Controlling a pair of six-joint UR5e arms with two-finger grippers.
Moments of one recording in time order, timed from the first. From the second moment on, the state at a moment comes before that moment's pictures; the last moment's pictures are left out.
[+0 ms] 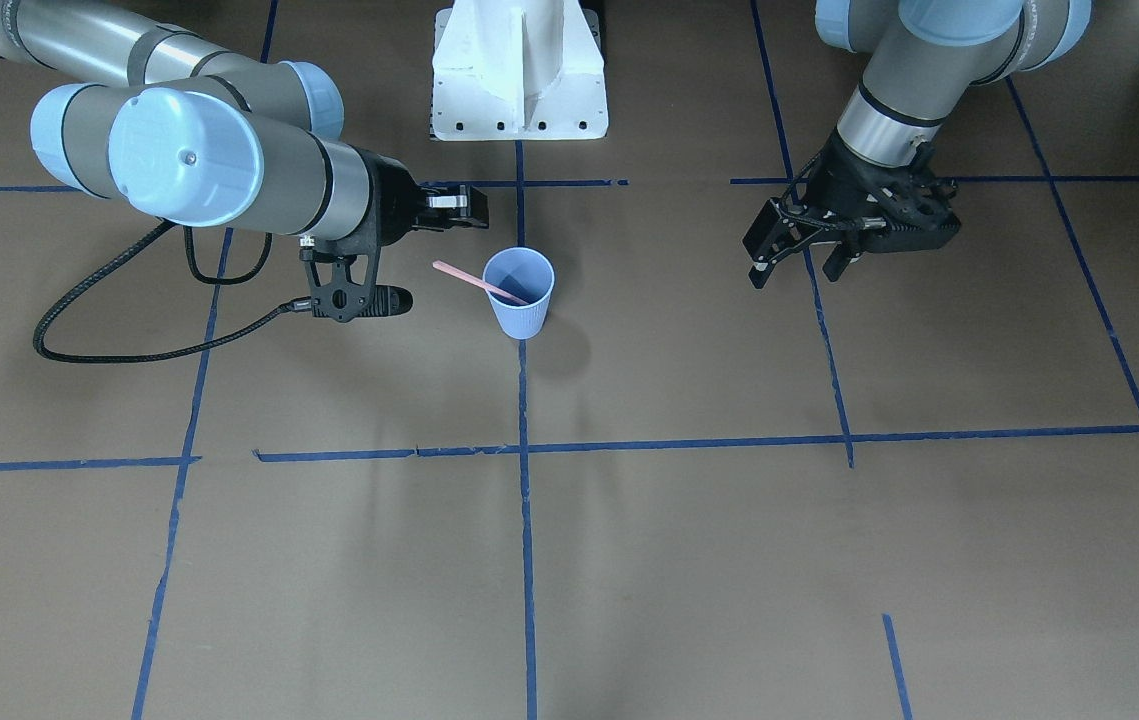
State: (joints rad) left arm -0.78 -1.86 -1.99 -1.76 -1.98 -1.29; right arm 0.81 -0.87 1.59 -1.35 2.73 1.32
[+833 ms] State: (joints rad) left arm -0.79 -1.75 -1.98 -1.76 -1.97 -1.06; right arm 1.05 -1.21 1.64 -1.00 2.70 1.28
